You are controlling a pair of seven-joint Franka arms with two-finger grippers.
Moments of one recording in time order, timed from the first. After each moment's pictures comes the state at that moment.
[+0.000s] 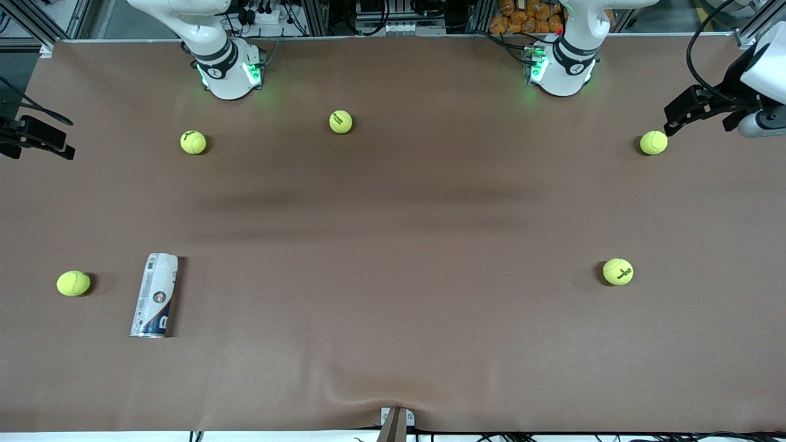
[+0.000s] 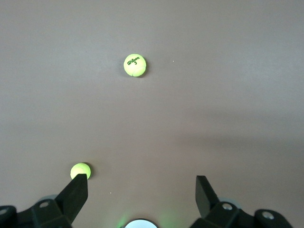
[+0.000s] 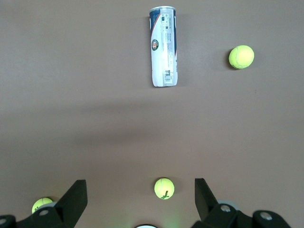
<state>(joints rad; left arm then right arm) -0.03 -0.11 -0.07 -1.61 0.03 1.48 -0.16 -0.06 0.01 -0.05 -1.52 0.02 1.45 -0.07</state>
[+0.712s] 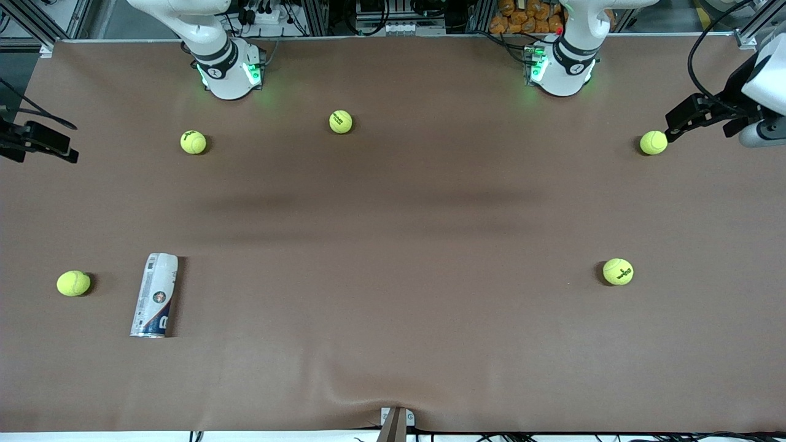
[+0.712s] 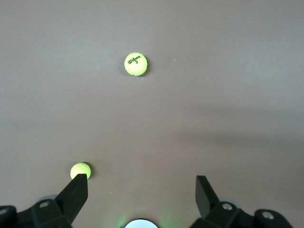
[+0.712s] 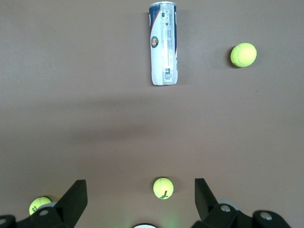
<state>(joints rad) -0.03 -0.08 -0.07 -1.60 0.03 1.48 -0.16 -0.06 0.04 -0.05 -1.53 0.01 1.46 -0.08</state>
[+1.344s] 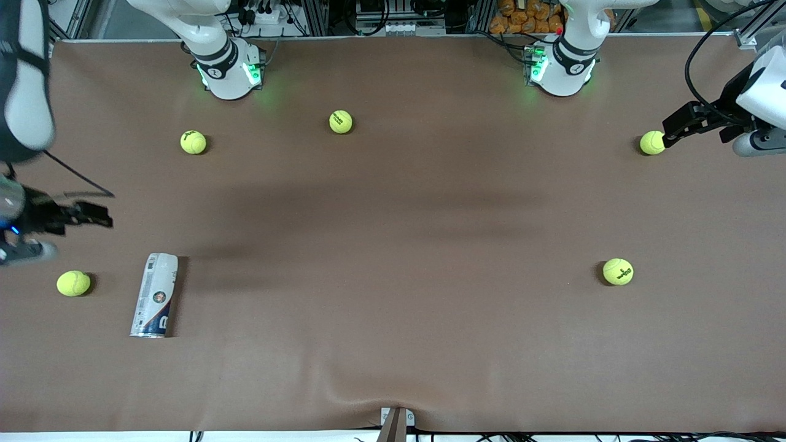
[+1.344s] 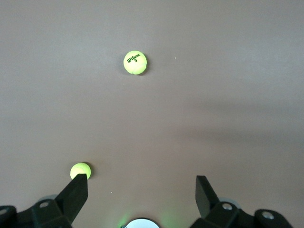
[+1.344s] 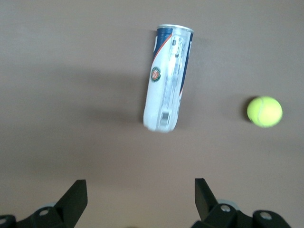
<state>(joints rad) -0.02 -0.06 -0.07 -1.60 0.03 1.48 -0.15 -0.08 0.35 -0.05 -1.53 0.00 1.78 -0.31</state>
